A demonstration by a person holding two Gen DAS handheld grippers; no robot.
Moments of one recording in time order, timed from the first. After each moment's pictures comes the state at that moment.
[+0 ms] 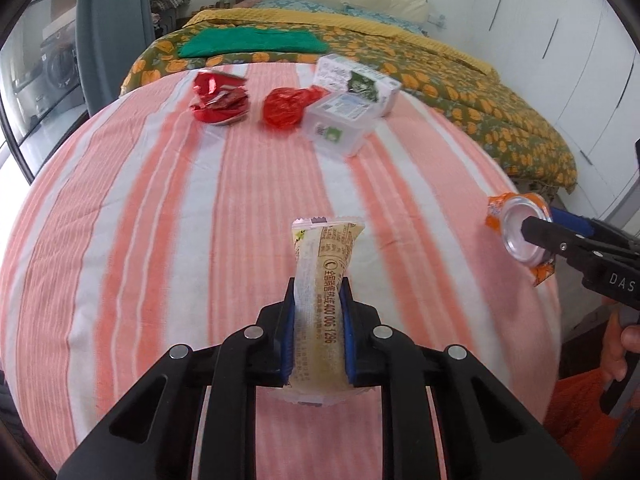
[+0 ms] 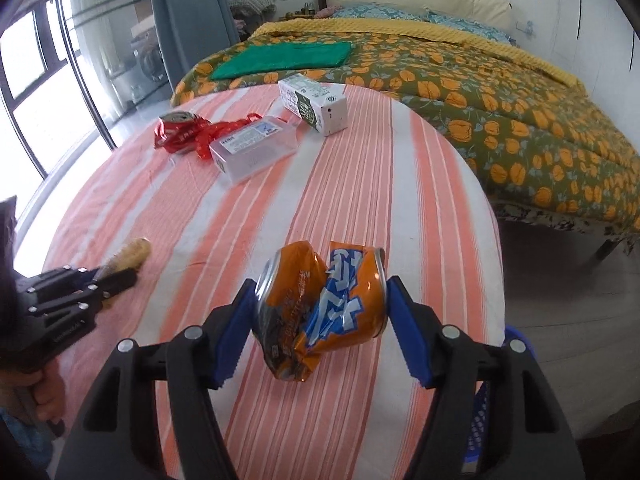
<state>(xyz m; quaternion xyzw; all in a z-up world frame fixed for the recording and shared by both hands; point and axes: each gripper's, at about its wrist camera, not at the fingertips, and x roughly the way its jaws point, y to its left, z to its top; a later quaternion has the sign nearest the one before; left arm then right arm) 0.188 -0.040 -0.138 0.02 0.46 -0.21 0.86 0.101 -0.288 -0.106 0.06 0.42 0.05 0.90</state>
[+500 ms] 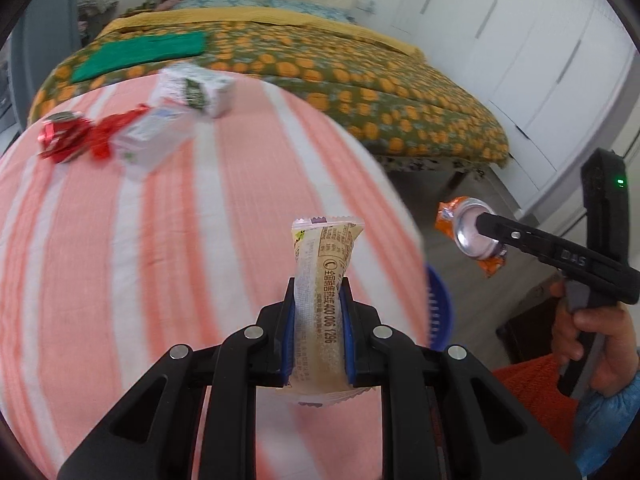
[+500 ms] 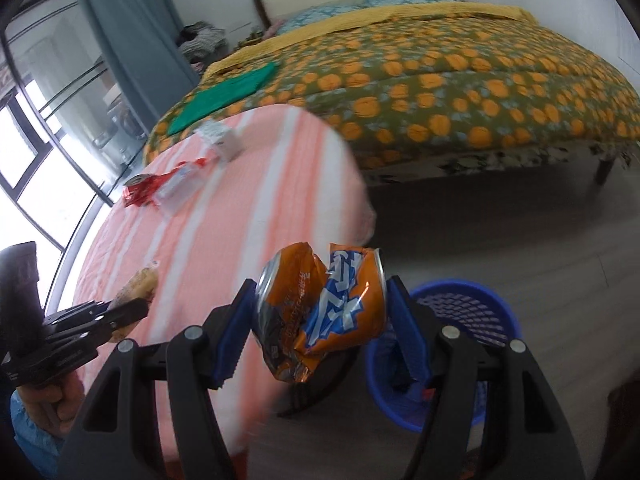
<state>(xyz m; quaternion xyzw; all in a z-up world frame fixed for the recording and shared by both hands) 0.141 -0.177 -0.114 0.02 0.47 -0.33 0.82 0.032 -0.455 -0.112 0.19 0.41 0.02 0.89</state>
